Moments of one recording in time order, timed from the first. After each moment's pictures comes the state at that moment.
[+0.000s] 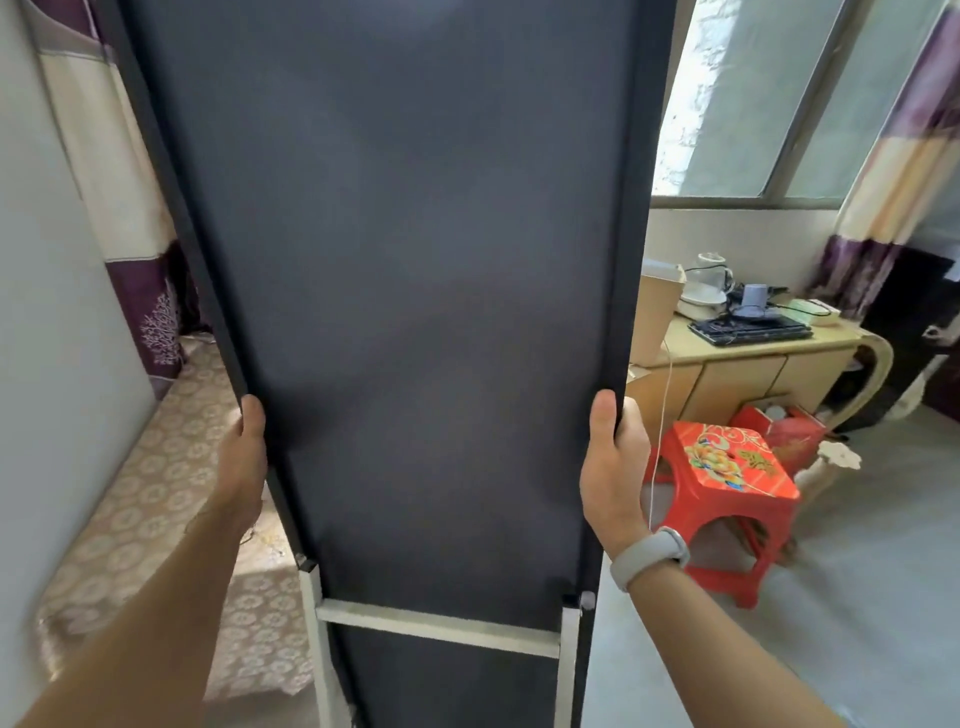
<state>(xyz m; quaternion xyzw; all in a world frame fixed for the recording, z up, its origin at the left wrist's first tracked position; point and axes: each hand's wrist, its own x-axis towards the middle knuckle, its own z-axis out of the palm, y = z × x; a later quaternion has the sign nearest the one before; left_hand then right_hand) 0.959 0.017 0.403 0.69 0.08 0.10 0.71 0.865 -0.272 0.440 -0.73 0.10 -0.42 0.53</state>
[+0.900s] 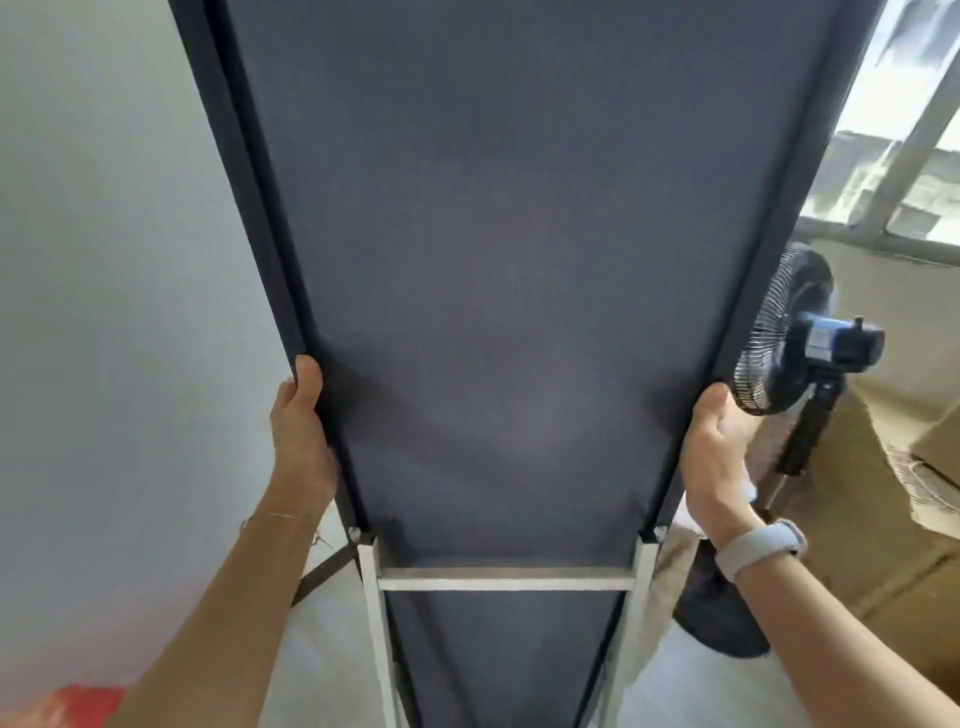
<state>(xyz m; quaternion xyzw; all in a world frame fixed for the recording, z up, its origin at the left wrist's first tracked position) 0.559 -0.115 0.455 0.46 0.30 0.50 0.67 0.760 -0.350 0.474 -0.74 -0.16 -0.01 0.65</state>
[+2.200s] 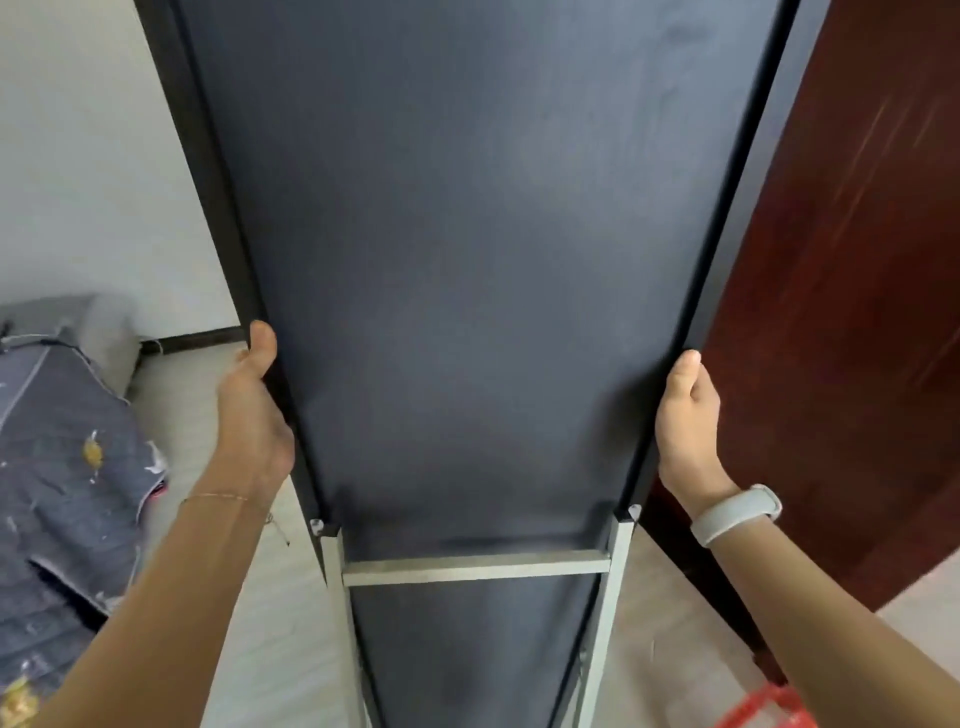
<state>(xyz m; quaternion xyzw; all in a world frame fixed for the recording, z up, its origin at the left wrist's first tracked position) -0.388 -0.644 0.499 0.02 0.50 0.87 -0.01 -0.282 -0.344 0.469 -0.22 -0.70 0.50 0.46</state>
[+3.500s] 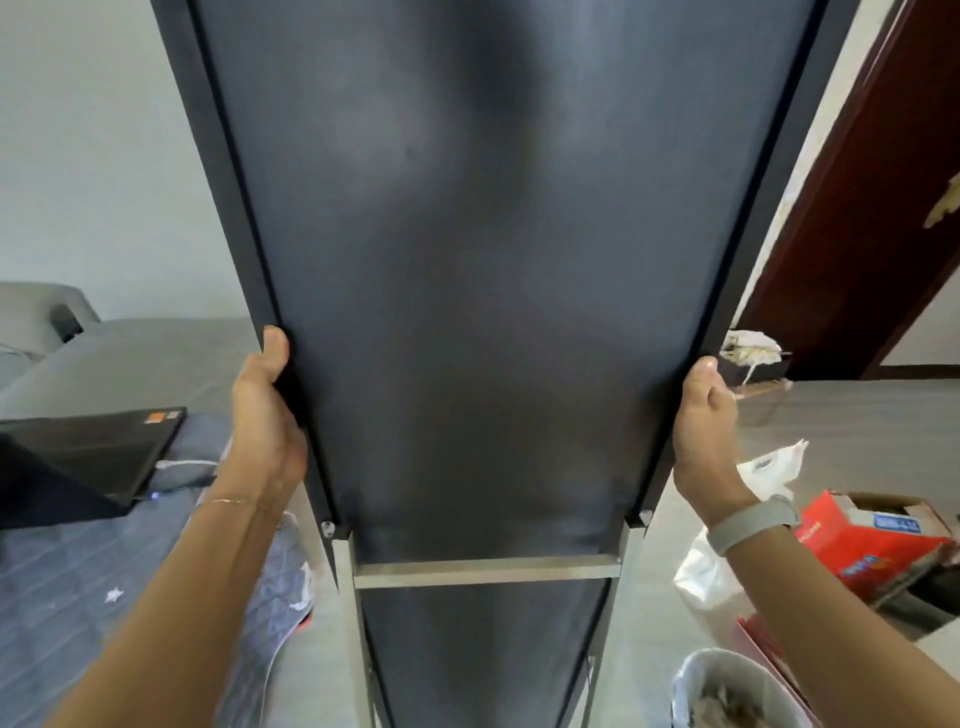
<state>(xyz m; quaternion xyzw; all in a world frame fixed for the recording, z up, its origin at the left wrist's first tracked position) -1.190 -0.935 0.490 -0.04 0.49 0.86 -0.15 -1.203 -0.618 0.455 -0.08 -0.70 0.63 0.33</state>
